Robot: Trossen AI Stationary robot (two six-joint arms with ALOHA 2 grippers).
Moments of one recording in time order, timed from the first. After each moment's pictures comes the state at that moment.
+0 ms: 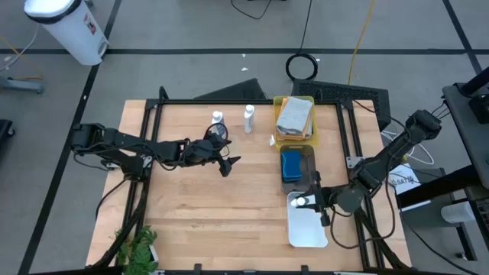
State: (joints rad) left arm 0.00 1.39 0.72 0.19 -0.36 -0.35; right arm 0.73 1.00 0.56 -0.11 0.52 0.27
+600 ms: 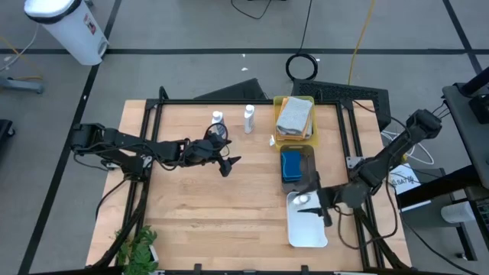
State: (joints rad) left arm 0.00 1.39 0.72 0.19 -0.36 -0.35; right arm 0.72 0.97 0.49 0.07 0.49 0.13
